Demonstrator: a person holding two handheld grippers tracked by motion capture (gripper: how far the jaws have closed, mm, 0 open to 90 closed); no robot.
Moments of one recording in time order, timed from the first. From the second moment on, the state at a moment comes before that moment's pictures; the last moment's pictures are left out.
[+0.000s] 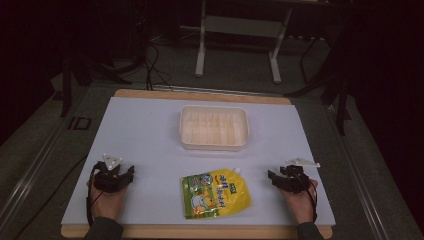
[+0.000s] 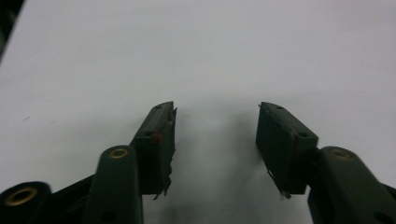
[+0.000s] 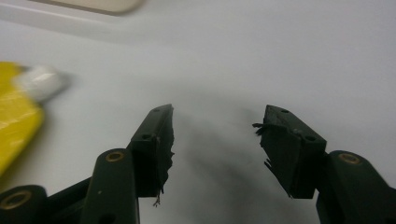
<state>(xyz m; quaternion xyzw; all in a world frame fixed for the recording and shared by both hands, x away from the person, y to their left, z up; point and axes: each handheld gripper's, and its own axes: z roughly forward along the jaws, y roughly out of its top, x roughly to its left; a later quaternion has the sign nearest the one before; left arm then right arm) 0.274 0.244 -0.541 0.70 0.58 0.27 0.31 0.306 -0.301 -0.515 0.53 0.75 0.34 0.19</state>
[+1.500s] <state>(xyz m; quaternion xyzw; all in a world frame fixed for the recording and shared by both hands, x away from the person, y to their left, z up) 0.274 0.250 -0.540 0.70 0.57 0.26 0.35 0.271 -0.238 -0.533 0.50 0.75 0.42 -0.11</state>
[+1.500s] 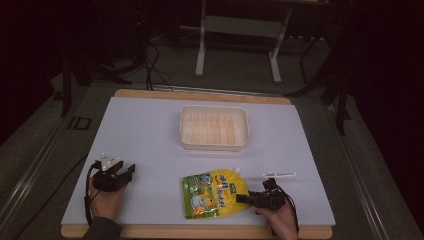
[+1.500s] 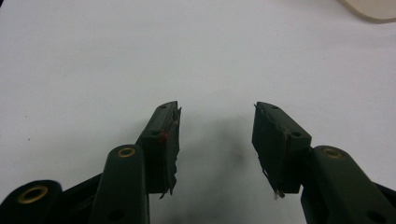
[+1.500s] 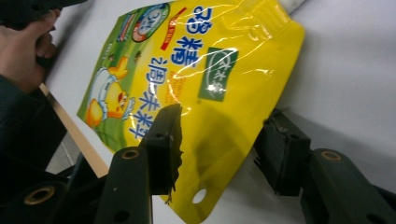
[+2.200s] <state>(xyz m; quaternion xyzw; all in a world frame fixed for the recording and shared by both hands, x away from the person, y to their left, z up) 0.273 0.248 -0.539 0.70 0.57 0.26 0.35 0.285 -0.224 -0.539 0.51 0.73 0.43 -0.13</state>
